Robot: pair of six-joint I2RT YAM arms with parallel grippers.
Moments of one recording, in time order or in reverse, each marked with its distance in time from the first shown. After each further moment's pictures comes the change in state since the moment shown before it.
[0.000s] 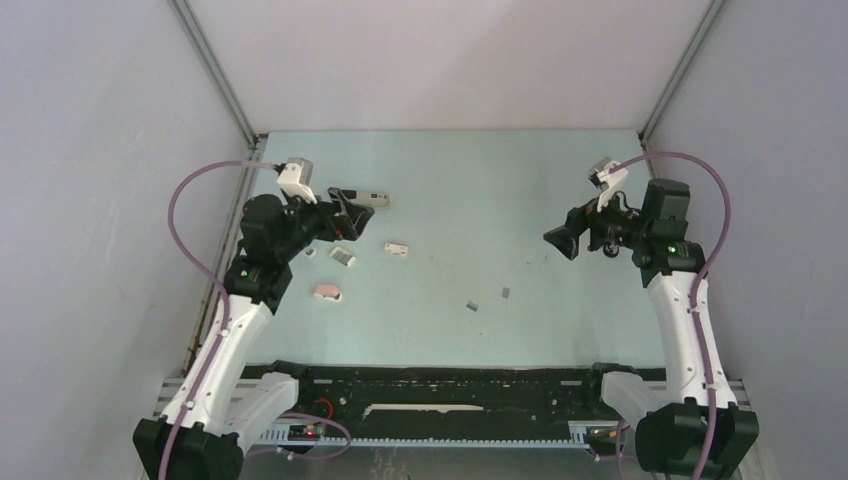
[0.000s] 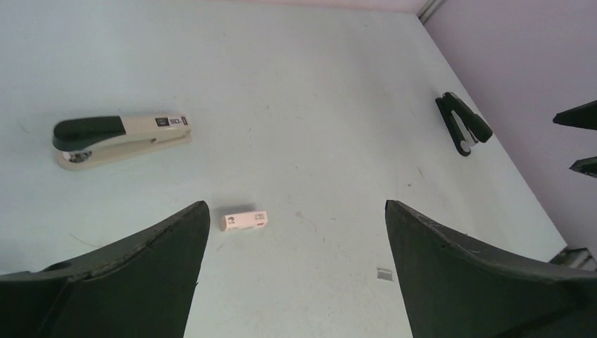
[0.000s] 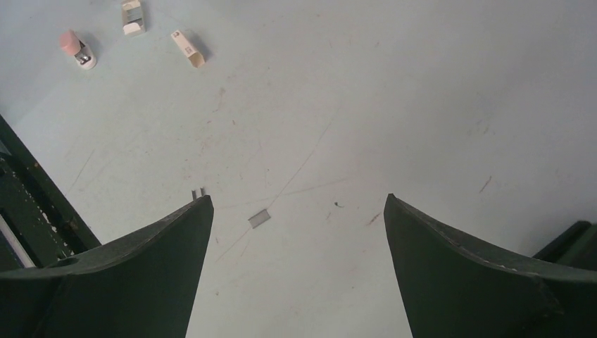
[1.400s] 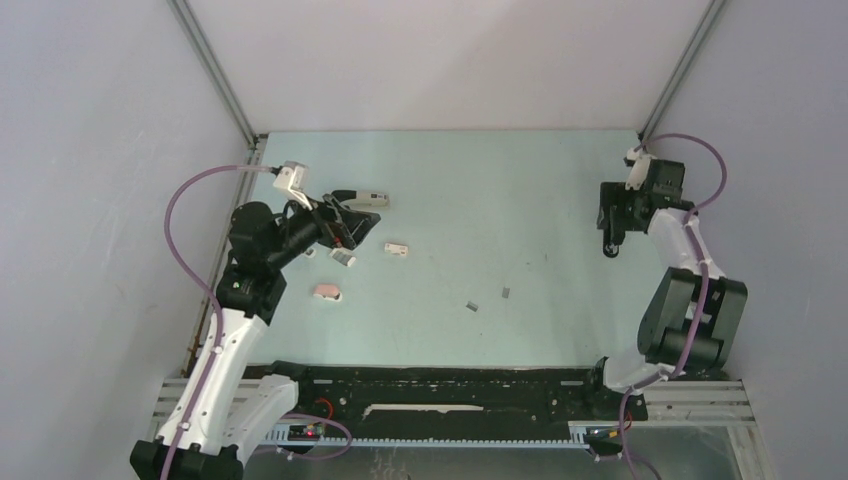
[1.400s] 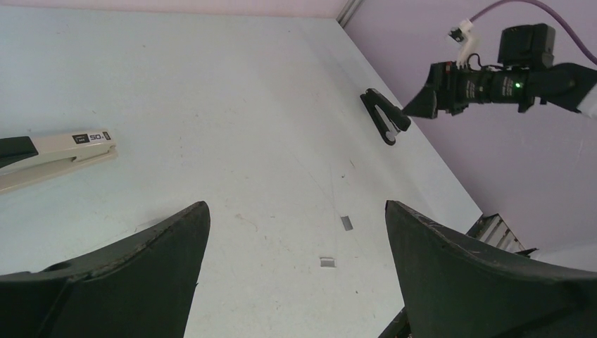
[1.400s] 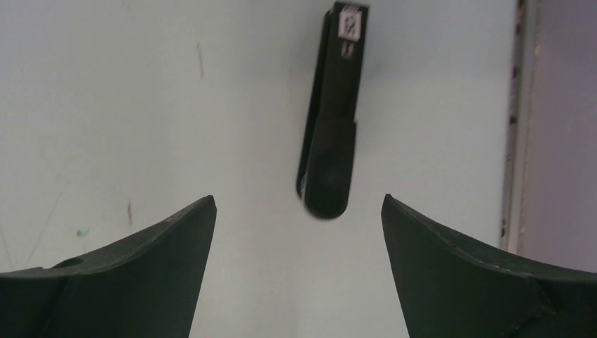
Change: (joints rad) left arm 0.021 -0.053 -0.001 0.017 0.200 -0.101; right arm -0.192 0.476 0.080 0.096 0.655 0.145
